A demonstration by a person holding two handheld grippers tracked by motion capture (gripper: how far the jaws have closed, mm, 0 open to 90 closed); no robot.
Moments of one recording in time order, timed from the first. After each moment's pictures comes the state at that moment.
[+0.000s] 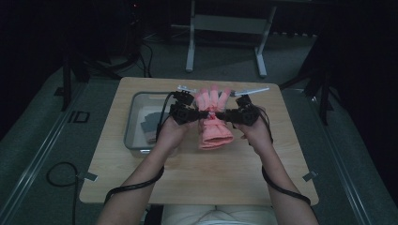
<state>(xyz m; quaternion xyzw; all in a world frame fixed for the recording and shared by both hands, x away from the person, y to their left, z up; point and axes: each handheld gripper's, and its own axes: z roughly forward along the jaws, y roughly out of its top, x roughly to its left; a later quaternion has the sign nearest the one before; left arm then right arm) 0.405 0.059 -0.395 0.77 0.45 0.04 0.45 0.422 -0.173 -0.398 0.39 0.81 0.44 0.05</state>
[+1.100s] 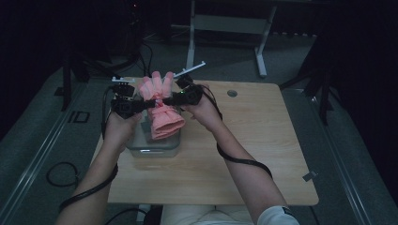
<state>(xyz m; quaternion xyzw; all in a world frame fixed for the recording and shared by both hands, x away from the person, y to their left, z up) 0.387 0.201 -0.380 0.70 0.55 0.11 0.45 0.461 -0.011 -0.372 0.29 0.86 0.42 0.01</state>
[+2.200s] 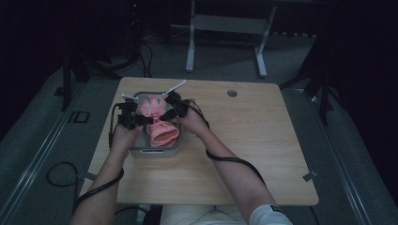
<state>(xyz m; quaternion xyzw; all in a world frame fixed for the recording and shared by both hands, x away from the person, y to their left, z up) 0.429 0.214 -0.482 0.69 0.62 0.04 0.36 0.500 0.025 -0.475 0.32 0.89 0.32 -0.02</state>
